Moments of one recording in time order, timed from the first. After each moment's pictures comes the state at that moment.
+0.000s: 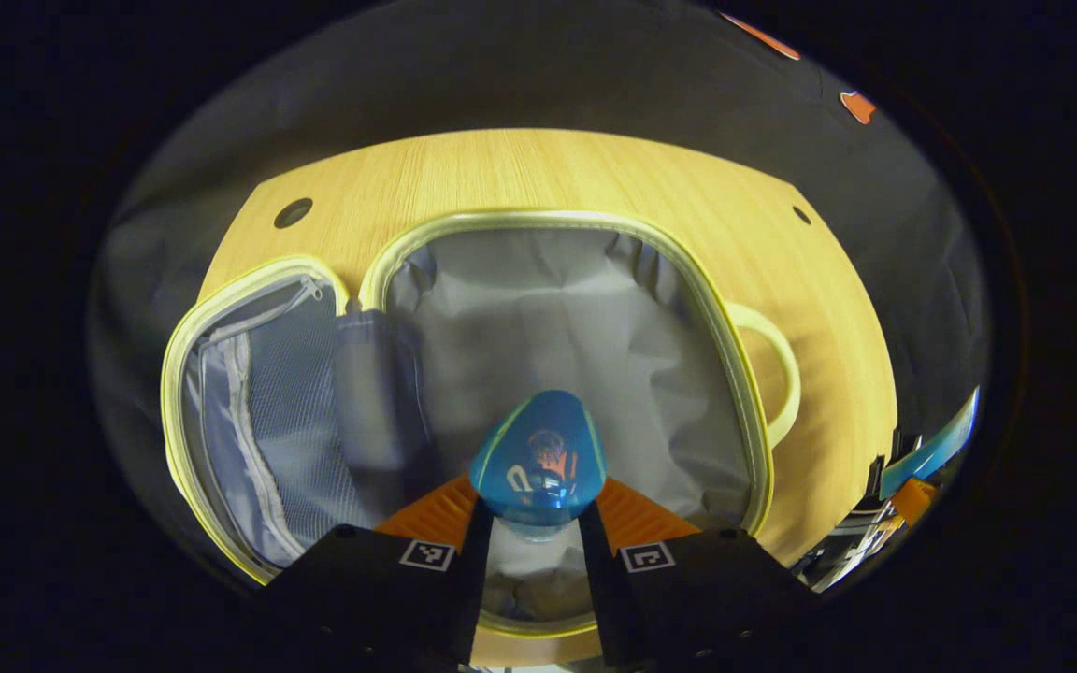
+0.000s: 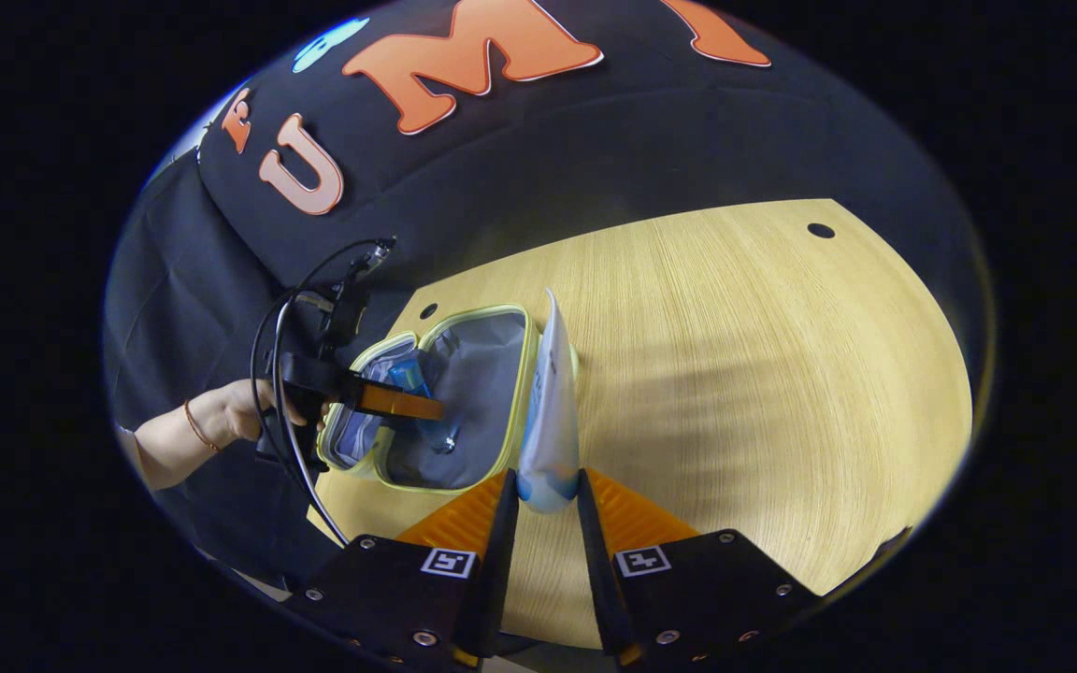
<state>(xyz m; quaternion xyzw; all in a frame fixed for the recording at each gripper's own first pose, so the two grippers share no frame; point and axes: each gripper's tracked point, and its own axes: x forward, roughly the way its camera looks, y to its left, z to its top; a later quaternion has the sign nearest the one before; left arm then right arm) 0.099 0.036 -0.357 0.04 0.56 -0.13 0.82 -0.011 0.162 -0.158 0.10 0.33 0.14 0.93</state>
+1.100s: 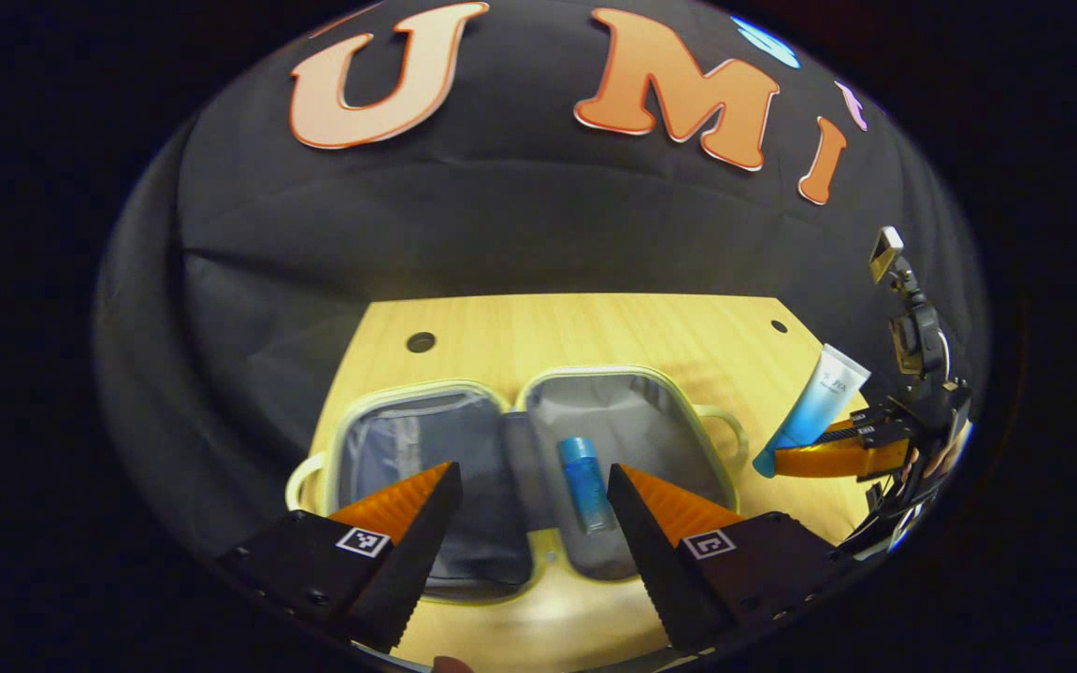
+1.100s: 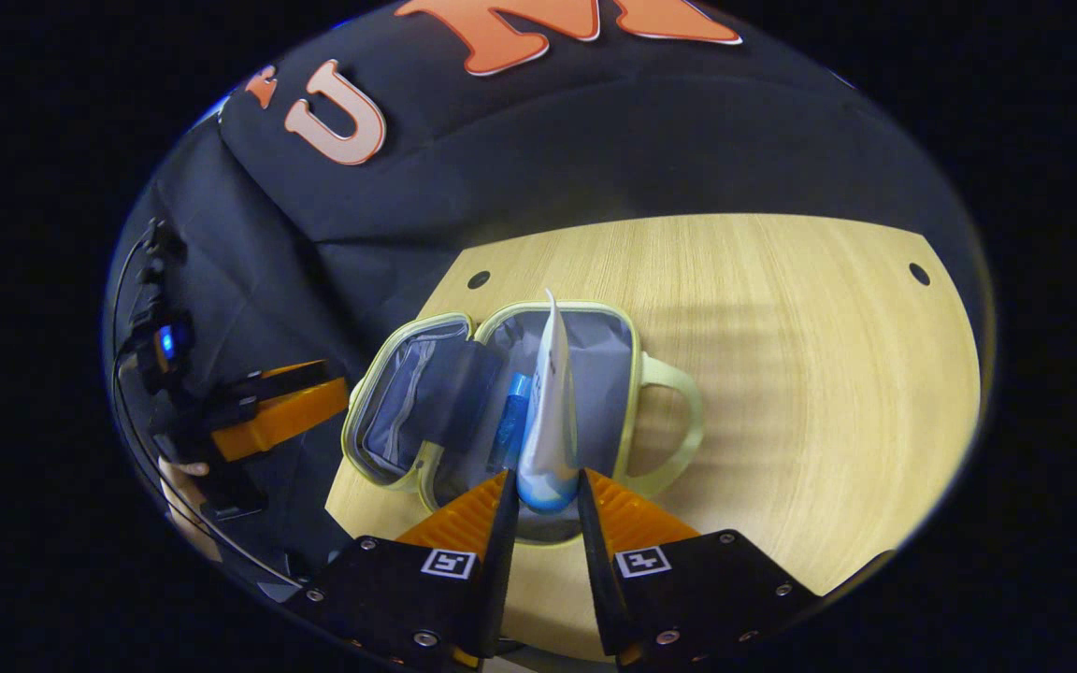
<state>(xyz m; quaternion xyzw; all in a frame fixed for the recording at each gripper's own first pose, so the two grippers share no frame) 0.051 0.144 -0.182 0.03 0.34 -0.08 0.94 0.054 0.280 -0.155 0.05 0.40 0.21 0.89</state>
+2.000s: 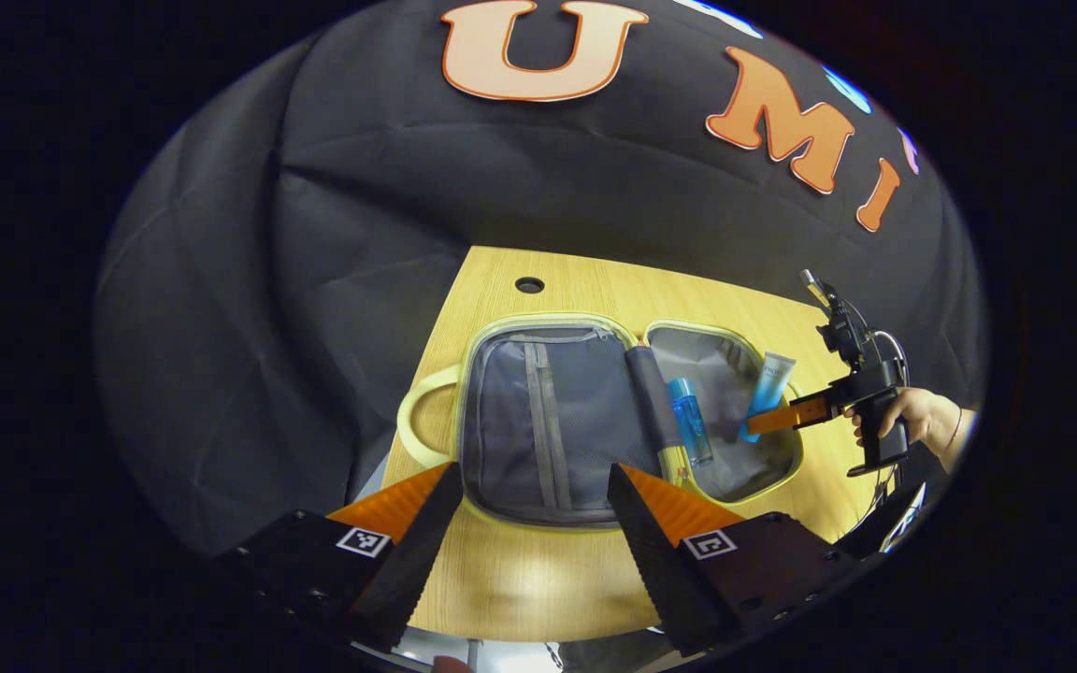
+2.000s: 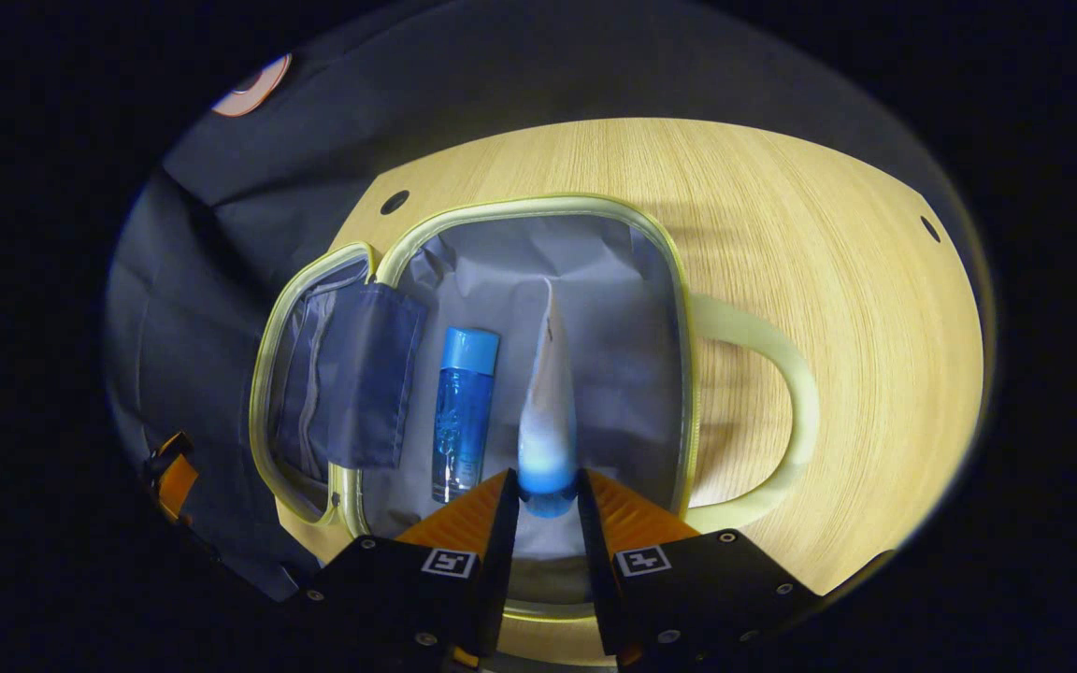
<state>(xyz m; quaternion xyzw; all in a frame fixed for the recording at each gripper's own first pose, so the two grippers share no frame) -0.014 0.281 -0.213 -0.03 0.38 -0.03 0.92 0.101 0.313 -0.264 0.01 0.52 0.11 0.85</state>
